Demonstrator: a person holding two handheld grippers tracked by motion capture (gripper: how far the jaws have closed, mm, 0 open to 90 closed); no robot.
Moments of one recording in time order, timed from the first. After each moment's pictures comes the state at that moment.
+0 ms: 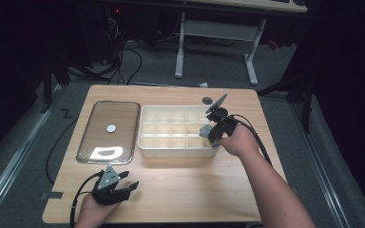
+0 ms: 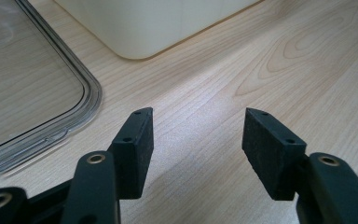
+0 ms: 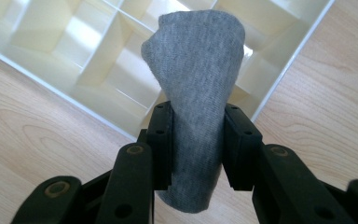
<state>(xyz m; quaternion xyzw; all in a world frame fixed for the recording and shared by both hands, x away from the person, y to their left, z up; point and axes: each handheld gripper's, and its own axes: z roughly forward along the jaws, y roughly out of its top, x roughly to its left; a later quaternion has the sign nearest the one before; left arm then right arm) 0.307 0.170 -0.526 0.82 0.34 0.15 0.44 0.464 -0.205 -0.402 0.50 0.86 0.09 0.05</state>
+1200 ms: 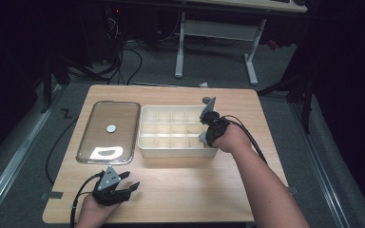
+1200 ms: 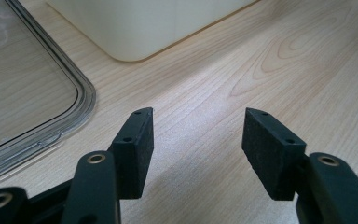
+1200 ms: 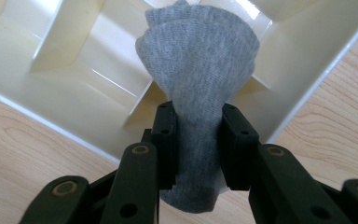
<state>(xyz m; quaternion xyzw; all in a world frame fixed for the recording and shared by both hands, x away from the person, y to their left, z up) 0.306 0.169 -0.527 0.82 0.33 0.15 0.45 0.484 -0.189 -0.432 0.50 0.87 -0.01 0.02</state>
